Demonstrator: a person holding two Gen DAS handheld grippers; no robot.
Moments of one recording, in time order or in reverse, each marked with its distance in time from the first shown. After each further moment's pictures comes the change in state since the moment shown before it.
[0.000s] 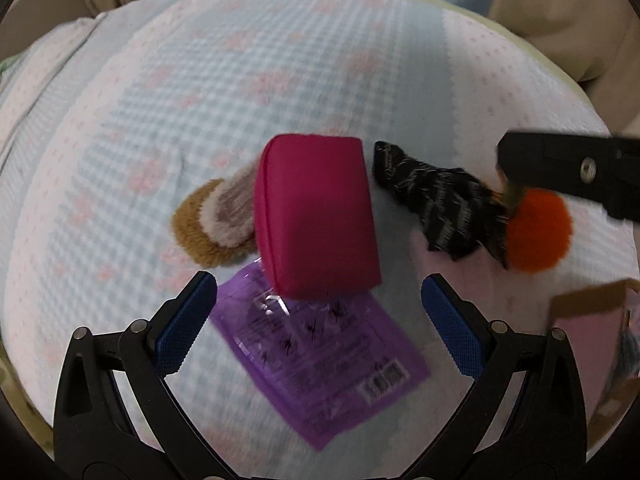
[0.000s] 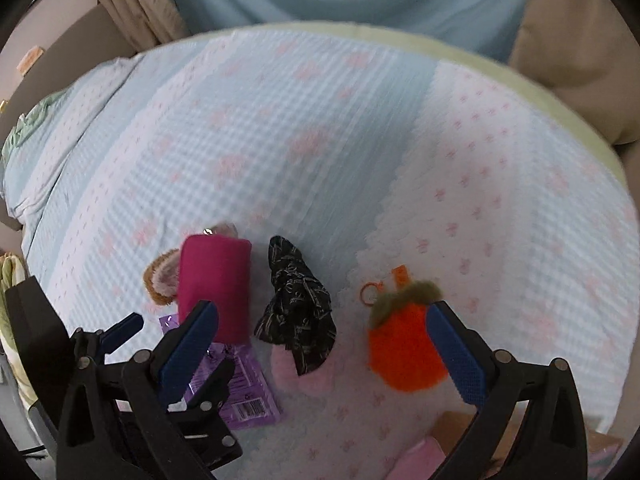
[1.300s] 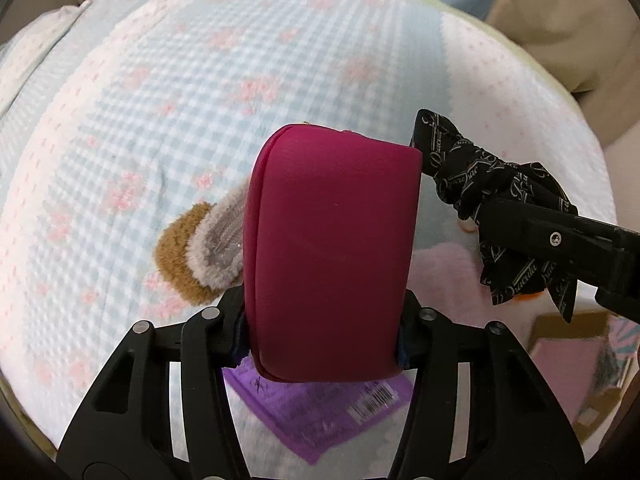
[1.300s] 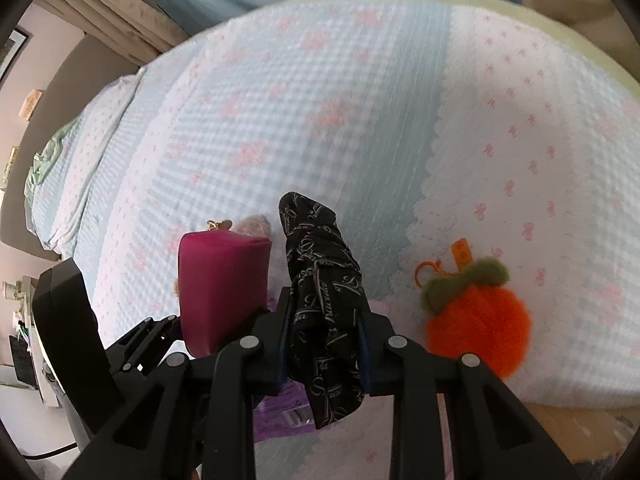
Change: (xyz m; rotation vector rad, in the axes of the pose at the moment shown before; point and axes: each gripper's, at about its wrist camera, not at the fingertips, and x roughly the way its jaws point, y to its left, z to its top) left arm 0.000 0.022 0.032 -0.021 0.038 -0.083; right arm 0.013 -0.003 -0.001 0.144 0.049 0.170
